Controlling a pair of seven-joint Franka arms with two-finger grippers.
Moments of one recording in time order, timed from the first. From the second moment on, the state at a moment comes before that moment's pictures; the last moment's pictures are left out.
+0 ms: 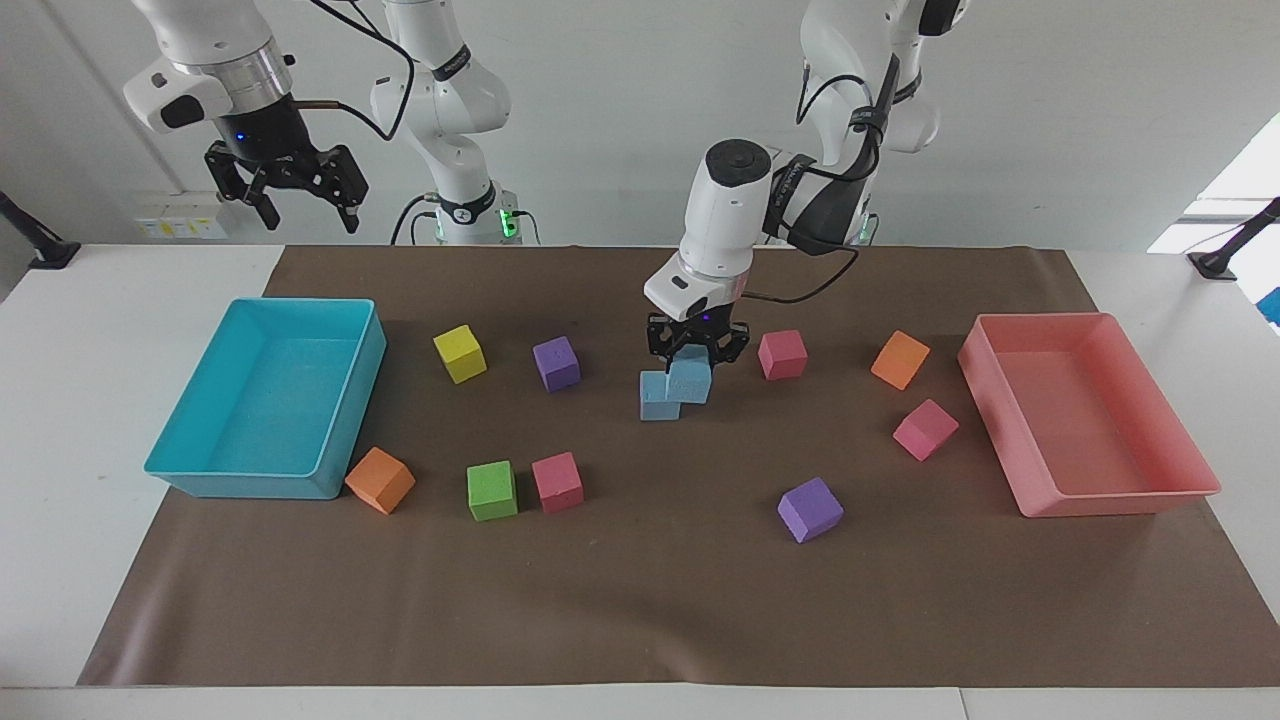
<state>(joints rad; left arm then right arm) -0.67 0.26 -0.02 -1.78 -0.02 2.18 -0.56 0.05 -0.11 -0.07 -1.59 -0.02 1.51 0.03</state>
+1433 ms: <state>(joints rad) -0.73 0.30 -0.02 -1.81 0.01 2.20 -0.65 0.05 -0.11 -0.07 -1.59 -0.02 1.51 0.03</state>
